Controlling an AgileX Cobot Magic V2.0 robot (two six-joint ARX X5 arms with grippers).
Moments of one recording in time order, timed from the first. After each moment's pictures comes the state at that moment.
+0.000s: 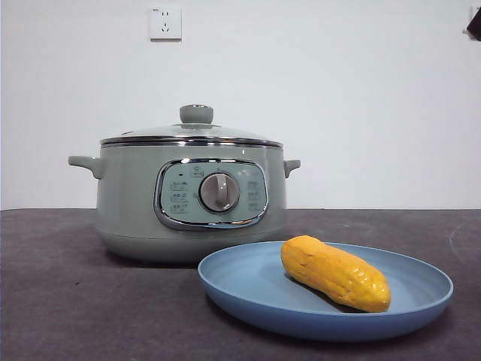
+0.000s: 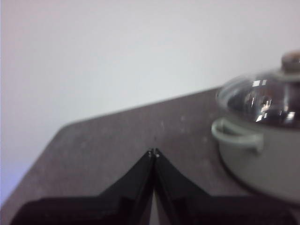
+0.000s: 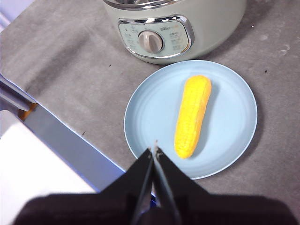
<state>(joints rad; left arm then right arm) 0.05 0.14 0.16 -0.04 0.08 0.20 0.67 0.54 0.69 -0.78 -0.15 0.22</state>
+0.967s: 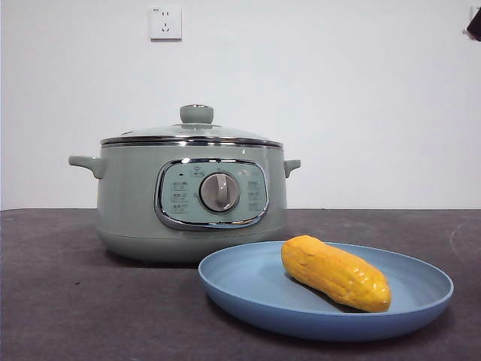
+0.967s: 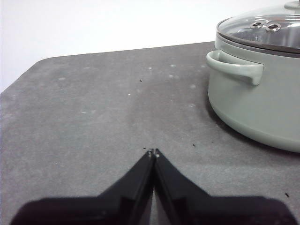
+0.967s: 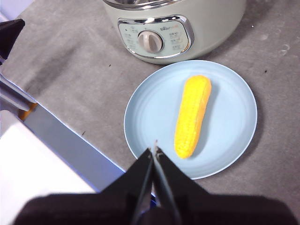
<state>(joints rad) 0.05 0.00 0.02 -0.18 0.08 0.08 0.67 0.54 0.69 -0.78 -0.15 0.22</state>
